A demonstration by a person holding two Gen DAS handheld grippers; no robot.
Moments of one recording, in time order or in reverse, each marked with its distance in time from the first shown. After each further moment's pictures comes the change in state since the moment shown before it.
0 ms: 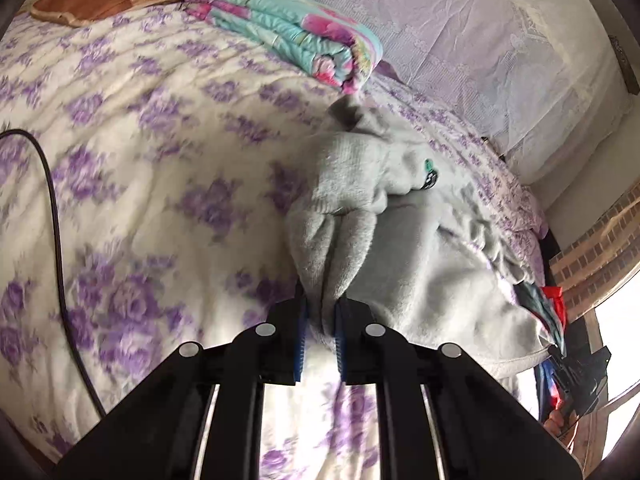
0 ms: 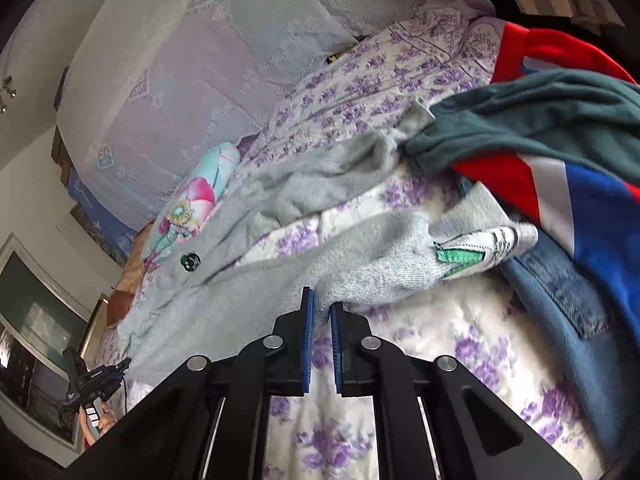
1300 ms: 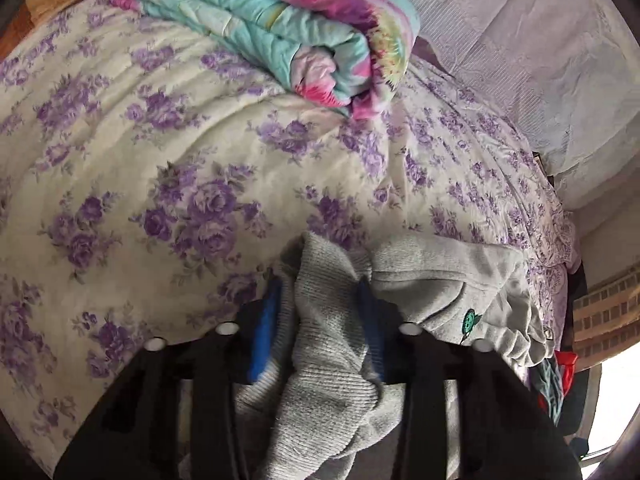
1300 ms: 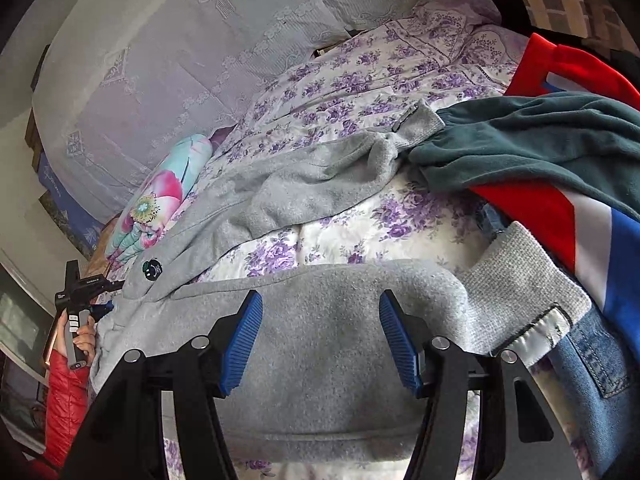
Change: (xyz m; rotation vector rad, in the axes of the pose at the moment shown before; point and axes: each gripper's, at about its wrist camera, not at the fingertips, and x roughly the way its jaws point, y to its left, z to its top) left arm 0.147 -0.054 0.179 -0.015 0.133 0.074; right arm 0.043 0.025 0.053 -0.023 -0.058 -0.062
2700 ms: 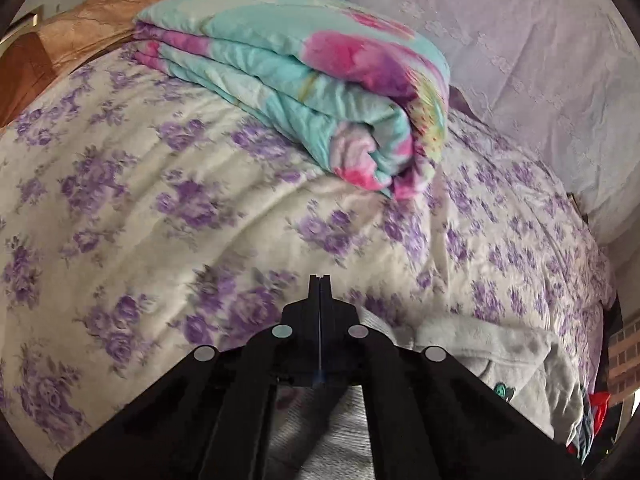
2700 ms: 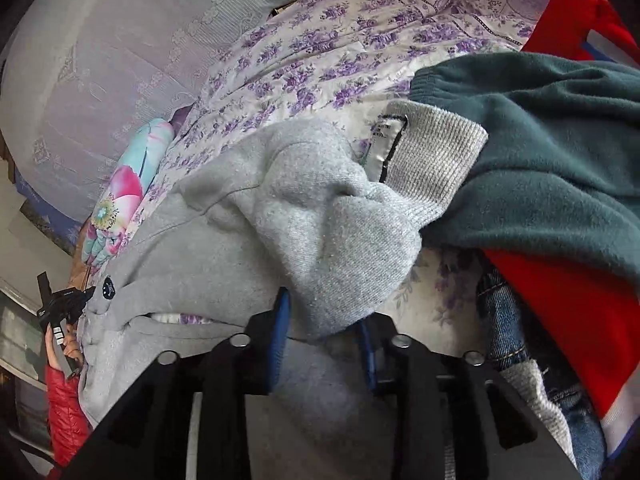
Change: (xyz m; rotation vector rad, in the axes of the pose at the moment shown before) left arm 0.001 0.016 0.041 -0.052 -0.162 0.110; right arm 0.066 -0.052 0.055 0.031 0.147 -0.055
